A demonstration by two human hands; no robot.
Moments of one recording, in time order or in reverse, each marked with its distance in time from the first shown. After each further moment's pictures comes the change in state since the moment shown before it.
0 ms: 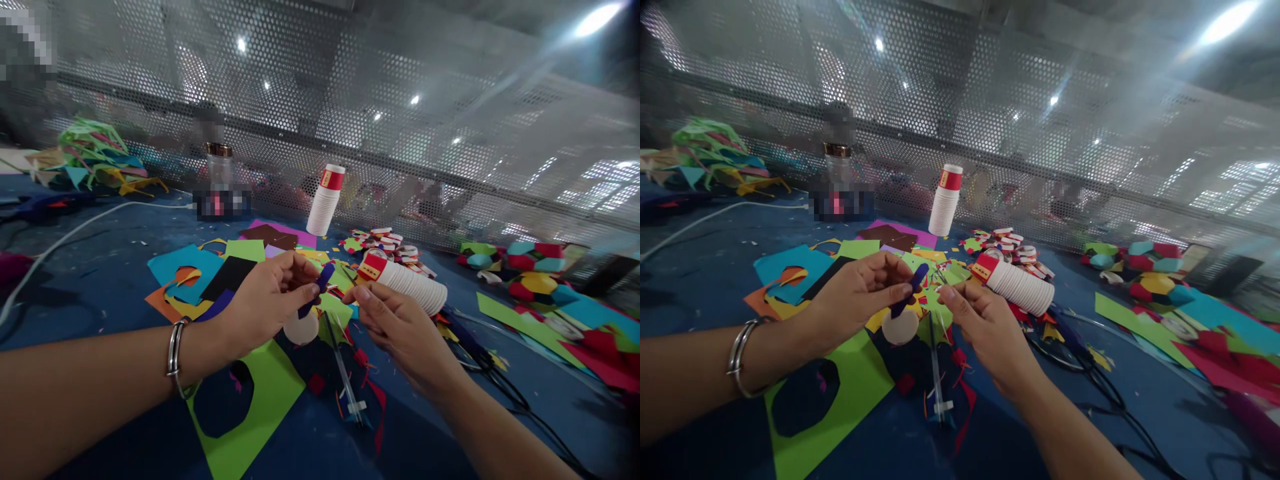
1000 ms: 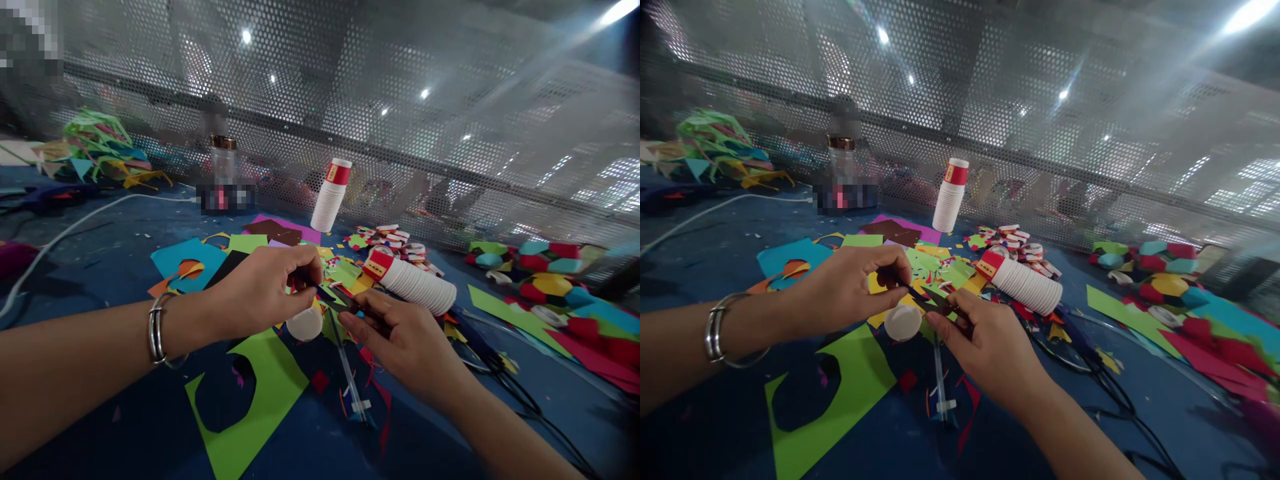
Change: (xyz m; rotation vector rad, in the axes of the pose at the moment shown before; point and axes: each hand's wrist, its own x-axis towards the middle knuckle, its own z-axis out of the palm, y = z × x) left_hand 0.002 0.018 -0.025 0.687 -0.165 0.364; right_hand -0.008 -0.007 -0.002 -0.856 -0.049 -0.245
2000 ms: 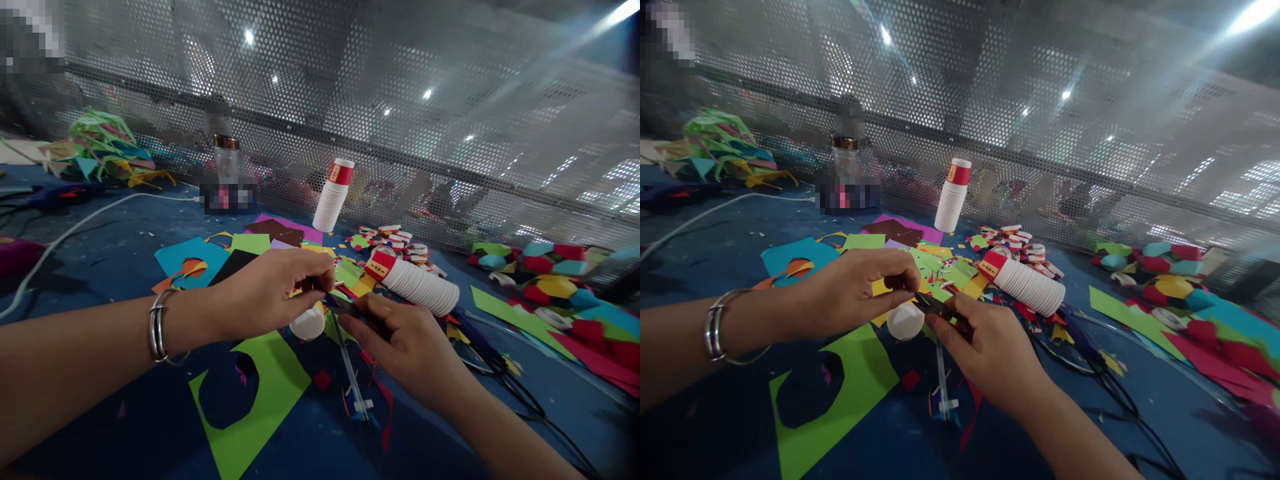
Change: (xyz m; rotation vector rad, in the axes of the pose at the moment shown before) left_hand 0.001 0.001 -0.002 0.034 -0.081 0.149; right_hand -0.001 -0.001 0.003 -0.011 0.008 -0.056
